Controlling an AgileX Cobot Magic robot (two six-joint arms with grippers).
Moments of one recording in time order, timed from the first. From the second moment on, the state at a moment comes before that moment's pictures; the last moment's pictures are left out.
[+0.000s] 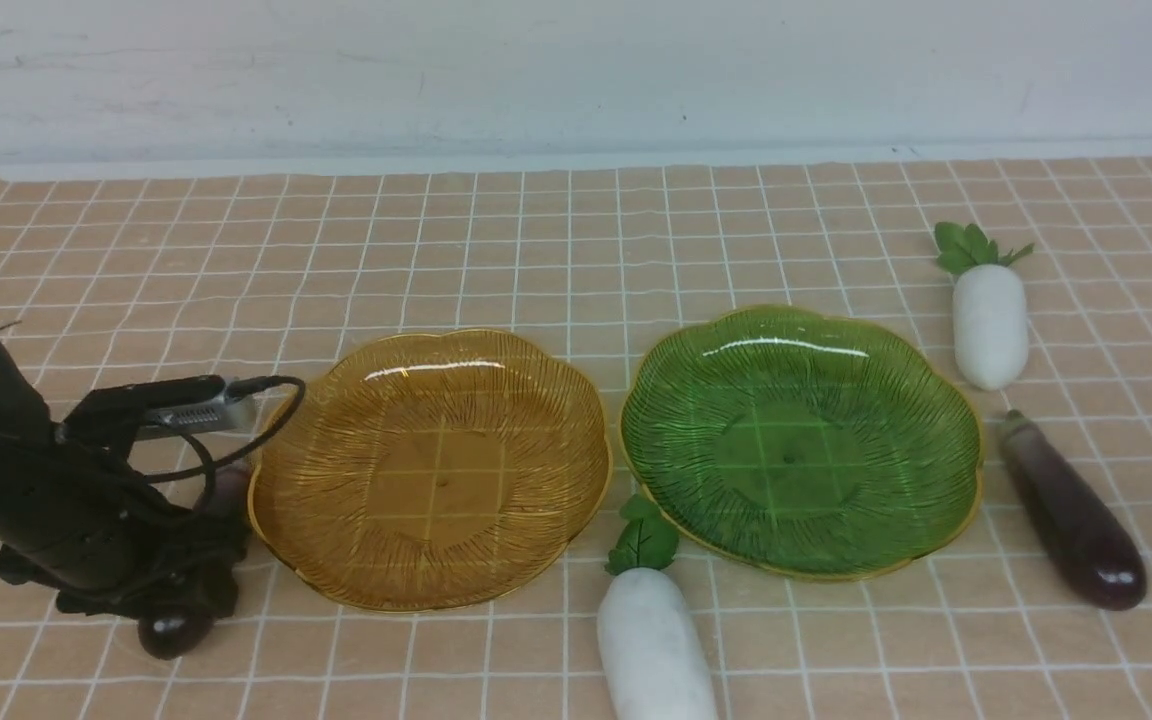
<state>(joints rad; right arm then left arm) 0.30 0.93 -0.88 -0.33 1.22 0.30 0.06 1.42 -0.89 -0.39 0.70 0.24</state>
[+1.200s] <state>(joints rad) -0.08 1.75 -1.09 0.23 0.84 -0.10 -0.21 1.81 -1.18 -0.35 0.77 0.19</state>
